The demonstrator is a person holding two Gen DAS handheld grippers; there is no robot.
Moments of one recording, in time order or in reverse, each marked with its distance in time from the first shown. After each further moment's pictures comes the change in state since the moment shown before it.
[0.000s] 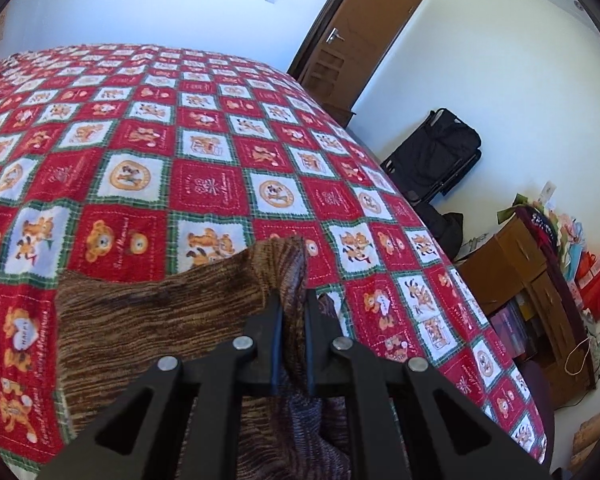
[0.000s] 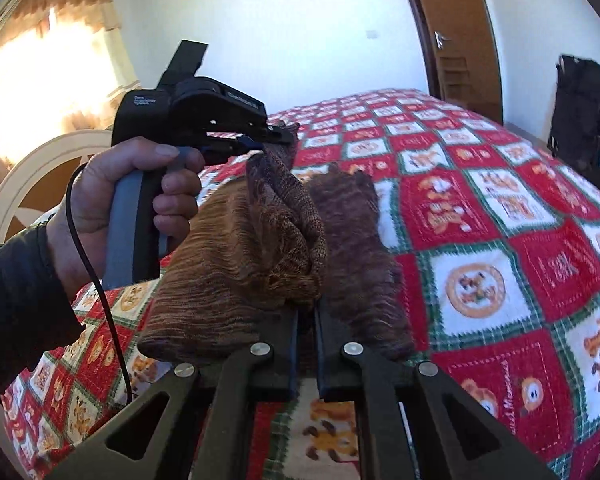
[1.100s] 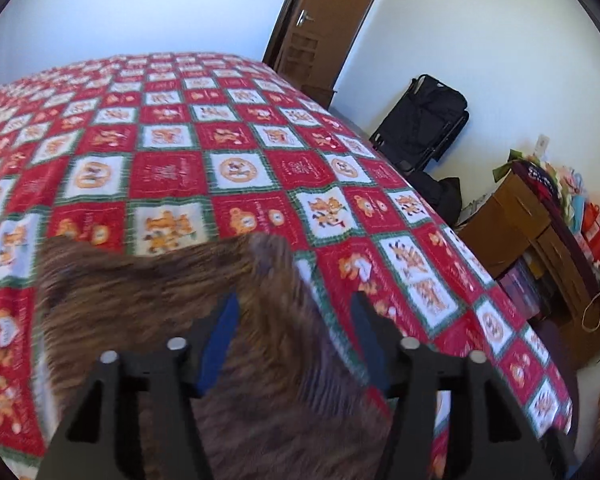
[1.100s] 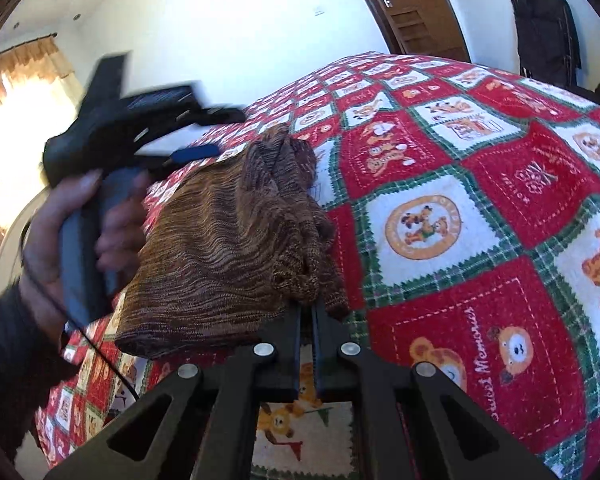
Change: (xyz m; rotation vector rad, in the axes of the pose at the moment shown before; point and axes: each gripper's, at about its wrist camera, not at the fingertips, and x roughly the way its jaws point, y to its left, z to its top) left arm -0.001 -0.039 -0.034 0.150 0.029 0.024; right arm 0.003 -0.060 -0.023 0.243 0.038 0.027
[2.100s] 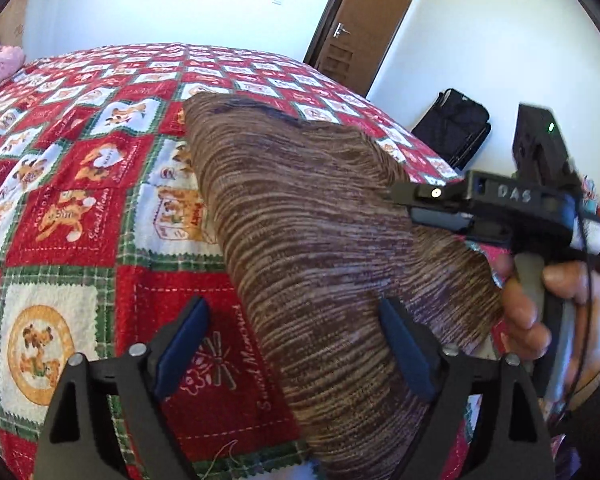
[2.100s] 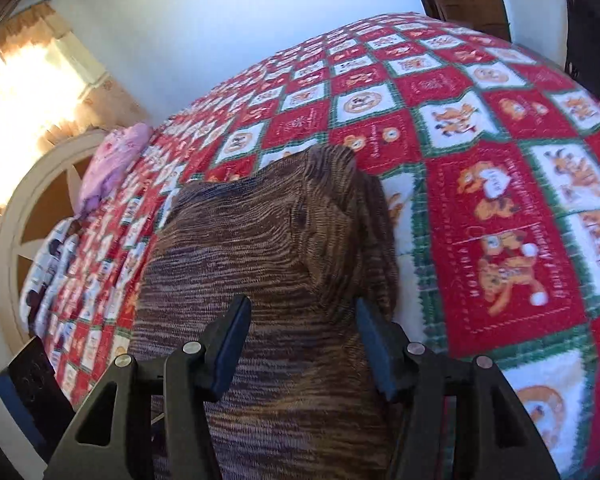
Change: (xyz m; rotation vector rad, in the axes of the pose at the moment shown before) left arm -0.035 0.063 -0.122 -0.074 -0.050 0.084; right arm 0.105 0.035 0.111 -0.100 0.199 -0.001
